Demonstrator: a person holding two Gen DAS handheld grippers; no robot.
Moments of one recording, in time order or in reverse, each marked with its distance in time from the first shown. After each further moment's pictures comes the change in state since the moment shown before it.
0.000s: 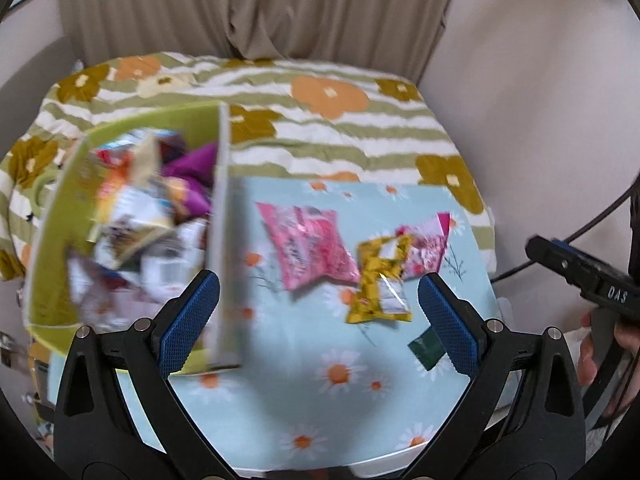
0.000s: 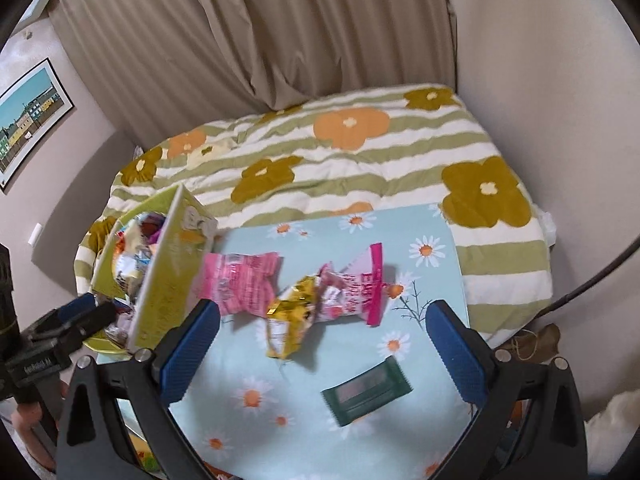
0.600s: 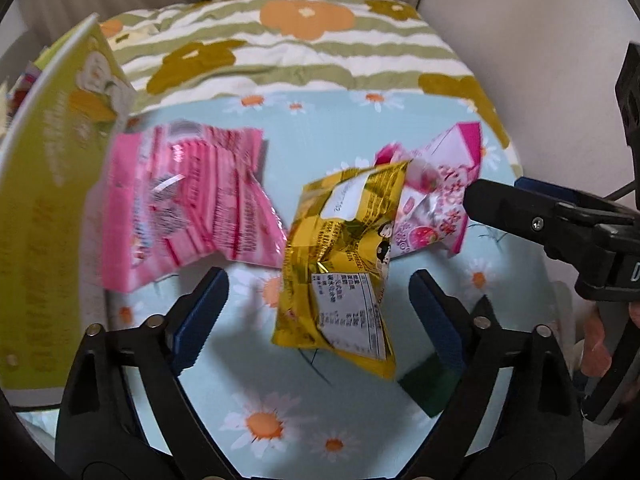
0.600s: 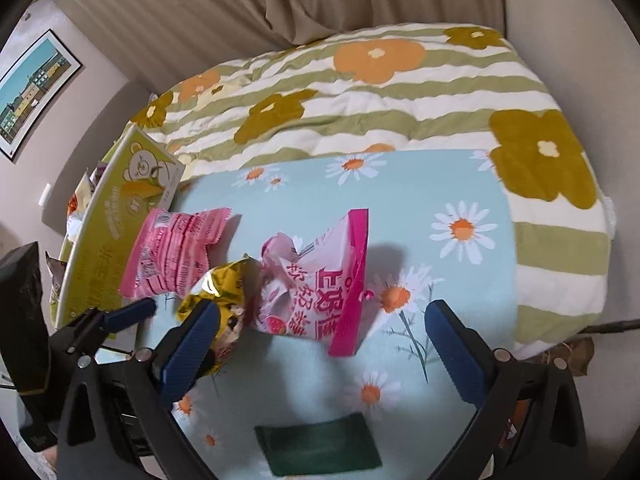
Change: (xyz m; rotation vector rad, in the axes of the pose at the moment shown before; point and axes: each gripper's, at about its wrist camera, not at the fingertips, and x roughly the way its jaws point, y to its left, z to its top) left arm 0.168 -0.071 -0.030 0.061 0.205 0.055; right arm 0.138 -0.059 0.000 -0.069 0.206 0.147
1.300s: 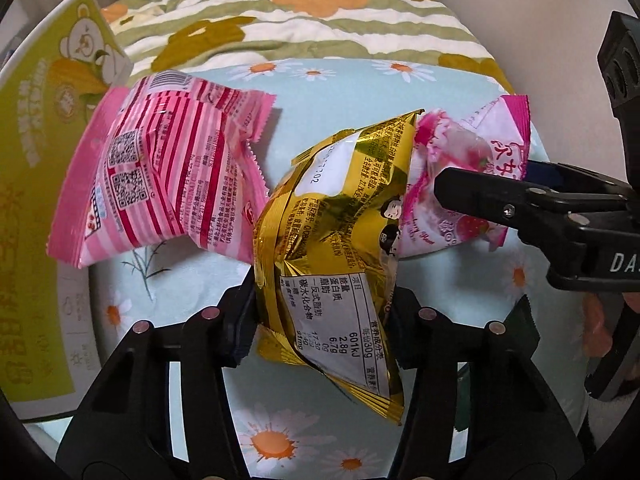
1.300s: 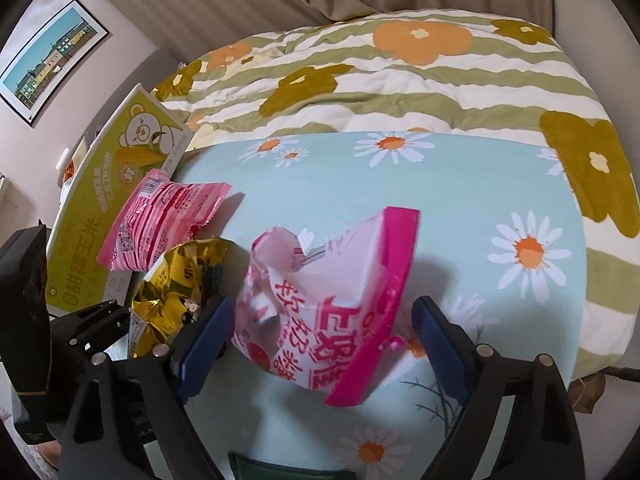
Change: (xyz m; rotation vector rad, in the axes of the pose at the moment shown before) left arm 0.029 0.011 -0.003 -0.020 0.054 0.037; right arm 0.054 -0.002 0.010 -0.106 0.069 0.091
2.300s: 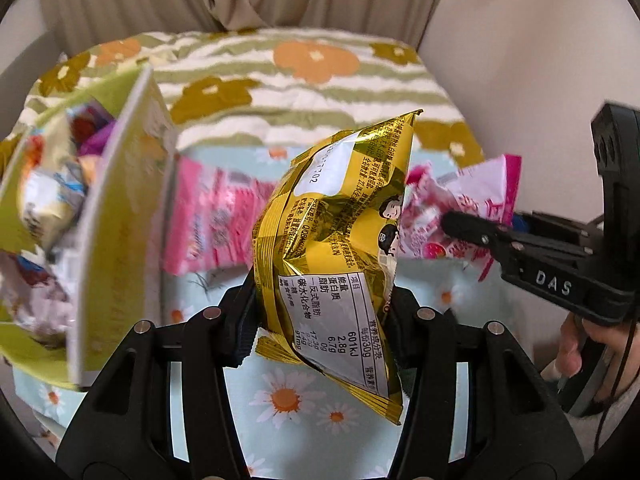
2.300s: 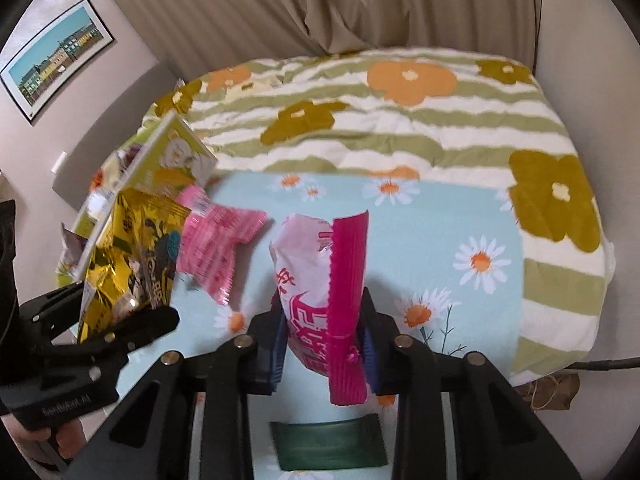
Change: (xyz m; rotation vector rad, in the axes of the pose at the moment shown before) left arm -0.126 0.017 0.007 -0.035 -0.199 -0.069; right arm -0.083 0.048 -0.005 -0.033 -0.110 -0.099
